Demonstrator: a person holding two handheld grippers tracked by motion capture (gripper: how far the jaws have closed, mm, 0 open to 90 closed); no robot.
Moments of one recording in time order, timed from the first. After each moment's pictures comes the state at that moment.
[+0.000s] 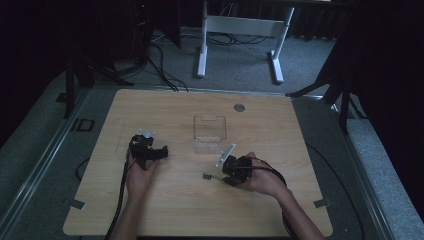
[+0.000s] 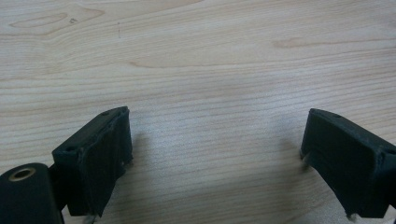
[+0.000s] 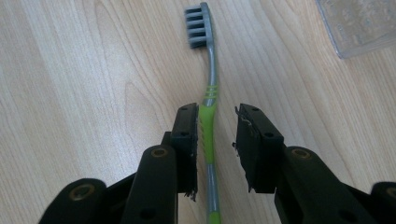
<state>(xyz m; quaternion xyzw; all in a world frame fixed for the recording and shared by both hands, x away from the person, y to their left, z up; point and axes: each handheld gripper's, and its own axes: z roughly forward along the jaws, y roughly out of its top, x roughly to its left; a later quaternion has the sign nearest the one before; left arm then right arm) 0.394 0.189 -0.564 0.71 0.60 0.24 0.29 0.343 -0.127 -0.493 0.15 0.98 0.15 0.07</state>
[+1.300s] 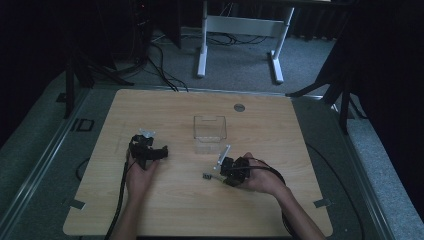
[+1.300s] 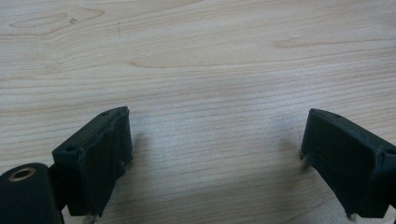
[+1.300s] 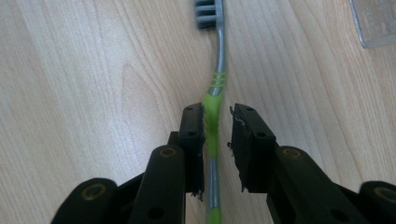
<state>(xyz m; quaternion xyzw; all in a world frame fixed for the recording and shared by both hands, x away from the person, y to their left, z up) 0.394 0.189 -0.564 0.71 0.60 0.24 0.29 0.346 -0.121 -0.501 0.13 0.98 0.11 0.06</state>
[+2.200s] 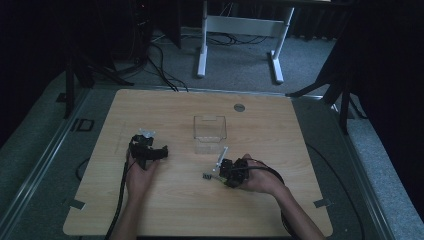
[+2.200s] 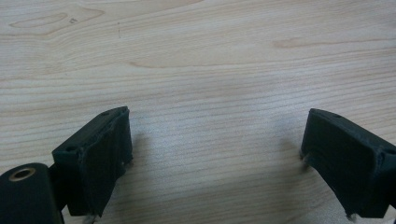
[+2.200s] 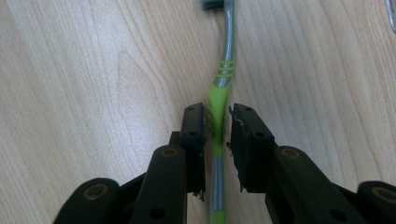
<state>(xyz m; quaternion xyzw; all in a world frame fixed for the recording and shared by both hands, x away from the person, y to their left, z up) 0.394 0.189 -0.564 0.71 0.60 0.24 0.29 0.349 -0.119 -0.512 0.12 0.99 0.08 0.05</state>
